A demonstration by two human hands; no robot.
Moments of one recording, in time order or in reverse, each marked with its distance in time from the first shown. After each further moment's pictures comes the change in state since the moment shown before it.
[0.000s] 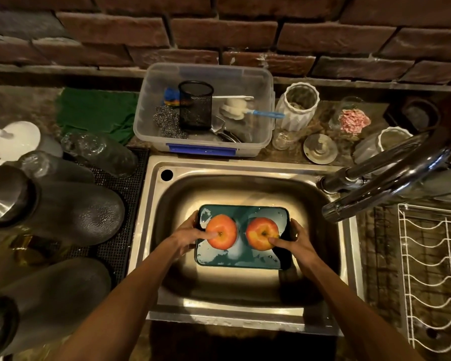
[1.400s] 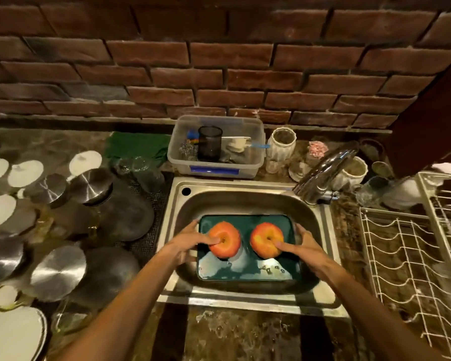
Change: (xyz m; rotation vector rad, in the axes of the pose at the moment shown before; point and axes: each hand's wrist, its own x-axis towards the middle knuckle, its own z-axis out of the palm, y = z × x) left_hand -0.156 0.021 0.007 -0.050 0.067 0.132; right_hand -0.122 -0.065 -0.019 -0.127 -0.075 -0.116
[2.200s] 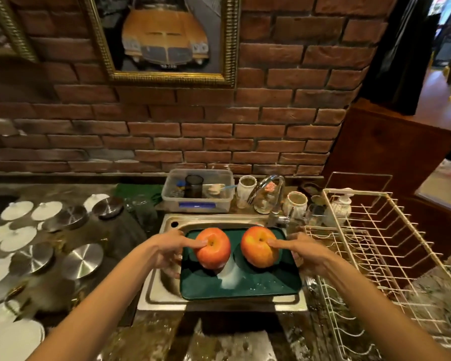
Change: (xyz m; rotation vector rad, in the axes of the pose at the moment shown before) left_hand -0.216 0.020 0.039 0.313 -0.020 0.188; right_hand -0.208 -0.066 -0.049 -0.108 0.059 -0.081
